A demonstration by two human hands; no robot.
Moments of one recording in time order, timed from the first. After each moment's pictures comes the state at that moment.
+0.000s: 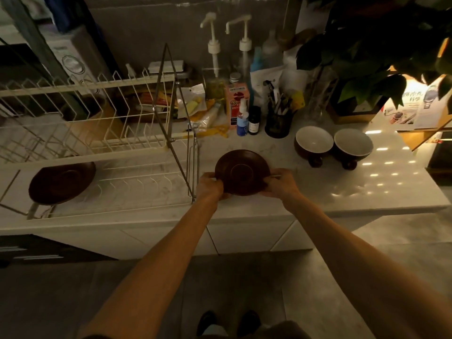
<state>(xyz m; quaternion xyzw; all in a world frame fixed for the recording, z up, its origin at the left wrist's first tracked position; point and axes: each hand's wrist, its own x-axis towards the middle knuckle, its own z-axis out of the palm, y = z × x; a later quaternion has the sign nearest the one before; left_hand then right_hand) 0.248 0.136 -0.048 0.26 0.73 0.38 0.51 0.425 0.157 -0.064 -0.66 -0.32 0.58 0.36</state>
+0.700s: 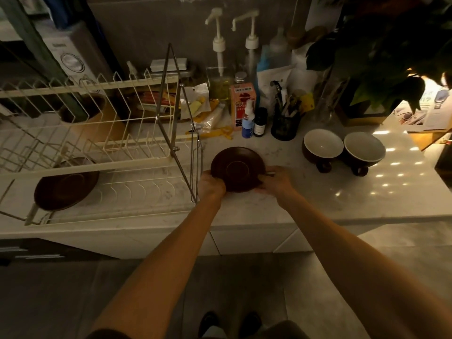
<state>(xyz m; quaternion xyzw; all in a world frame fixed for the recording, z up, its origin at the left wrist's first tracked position) 0.241 0.163 -0.060 0.32 0.79 0.34 0.40 0.399 0.183 -0.066 -0.65 -0.32 0.59 0.36</state>
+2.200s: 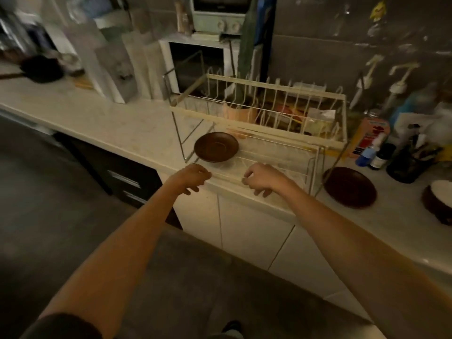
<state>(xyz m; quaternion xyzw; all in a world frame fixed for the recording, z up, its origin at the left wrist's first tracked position) -0.076 -0.036 0.028 0.37 0.80 0.21 0.41 0.113 0.067 0.037 -0.46 -0.82 0.33 -0.07</state>
